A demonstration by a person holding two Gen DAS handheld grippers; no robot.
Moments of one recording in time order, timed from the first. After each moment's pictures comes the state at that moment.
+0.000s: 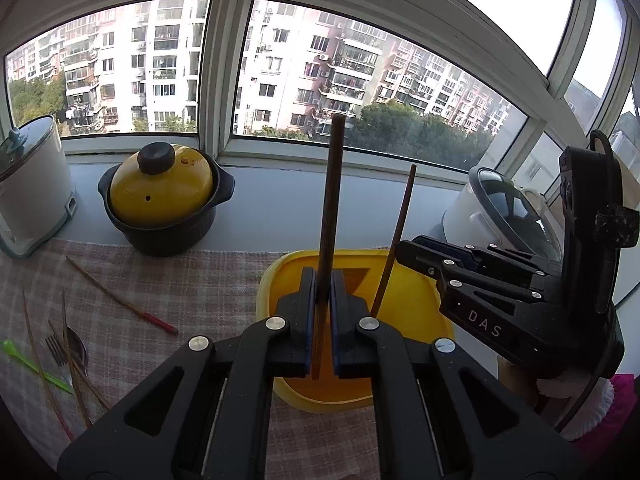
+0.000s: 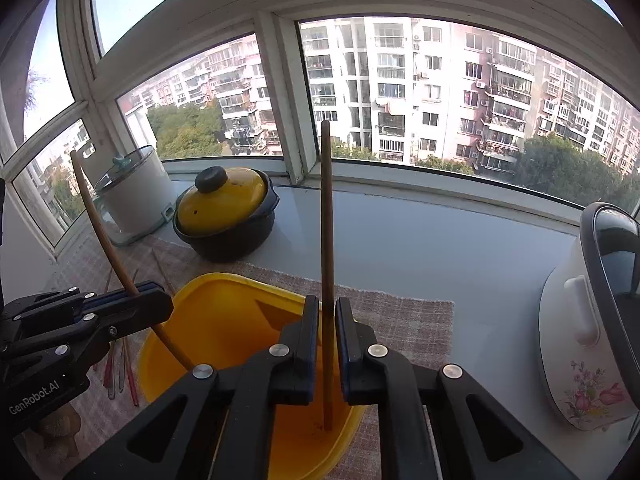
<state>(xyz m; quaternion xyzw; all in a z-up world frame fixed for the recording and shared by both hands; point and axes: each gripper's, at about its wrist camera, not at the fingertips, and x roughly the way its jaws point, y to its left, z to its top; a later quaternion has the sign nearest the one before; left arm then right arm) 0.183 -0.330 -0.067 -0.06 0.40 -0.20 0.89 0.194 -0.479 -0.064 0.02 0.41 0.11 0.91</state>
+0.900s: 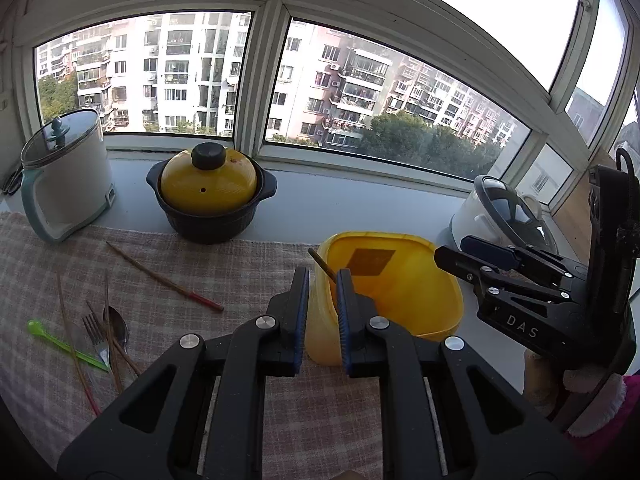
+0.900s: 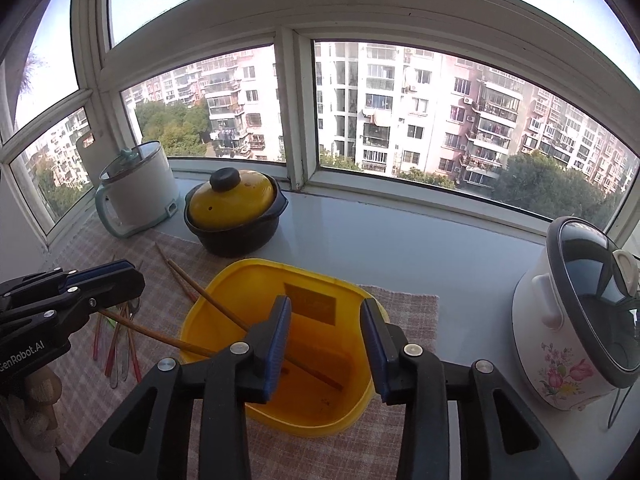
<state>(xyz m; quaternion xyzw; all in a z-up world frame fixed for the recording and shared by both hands) 0.145 -0.271 -0.051 -0.07 0.39 -0.18 0.90 0.154 -0.449 -0.043 -0.02 0.39 0.08 0.92</state>
